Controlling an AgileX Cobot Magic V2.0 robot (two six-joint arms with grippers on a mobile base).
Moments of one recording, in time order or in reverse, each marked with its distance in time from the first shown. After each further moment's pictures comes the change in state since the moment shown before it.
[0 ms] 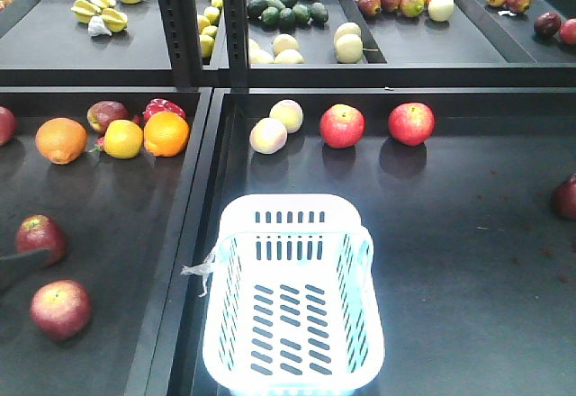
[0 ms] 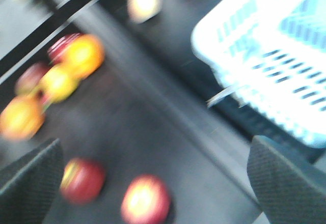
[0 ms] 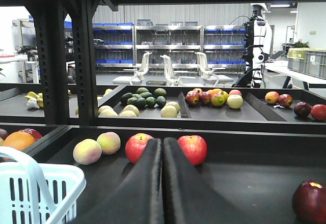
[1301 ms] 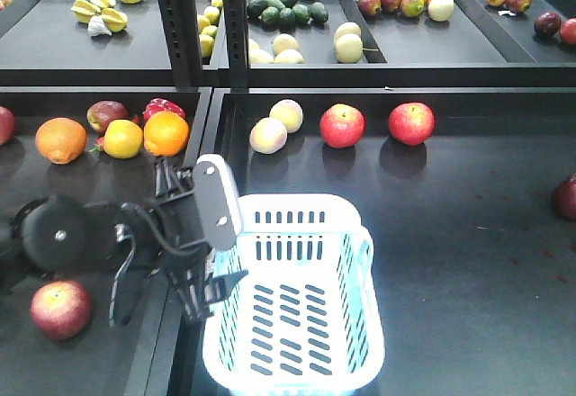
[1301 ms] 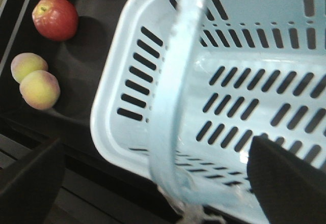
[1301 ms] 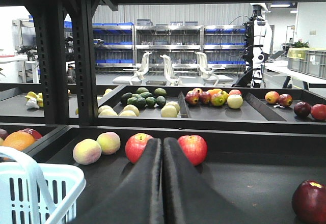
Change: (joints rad) left arm -0.486 0.673 -0.052 -0.200 -0.585 0.455; right arm 0.000 0.000 0.000 0.000 0.000 0.000
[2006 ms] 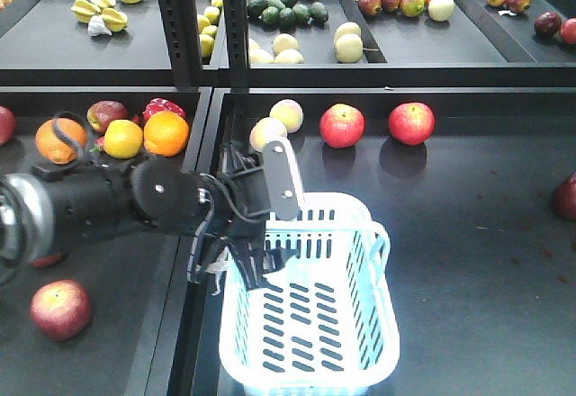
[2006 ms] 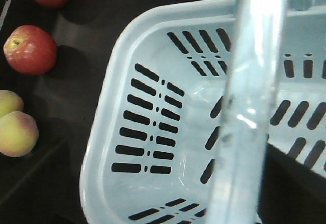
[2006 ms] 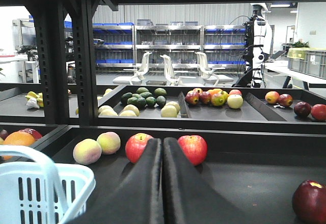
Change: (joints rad) left arm -0.052 0.260 -0.277 0.000 0.078 0.001; right arm 0.000 0.000 0.000 0.000 0.000 0.000
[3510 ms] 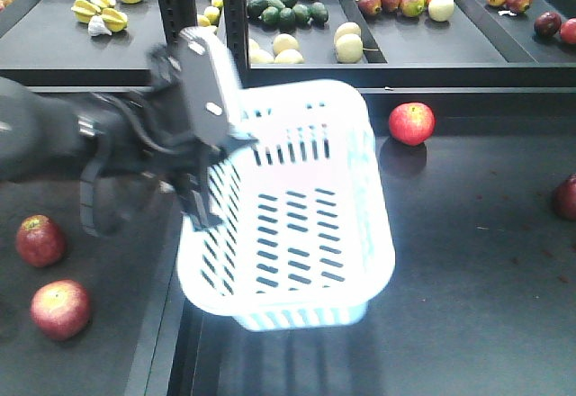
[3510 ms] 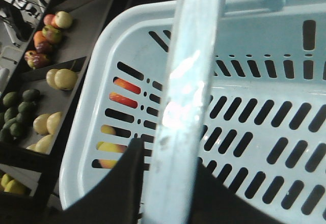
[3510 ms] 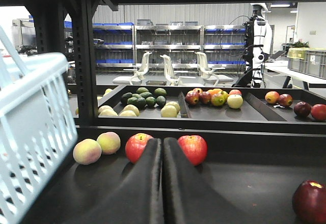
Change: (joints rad) left arm 0.094 -0.373 0.000 0.007 0.117 -0.003; right arm 0.000 0.000 0.000 0.000 0.000 0.000
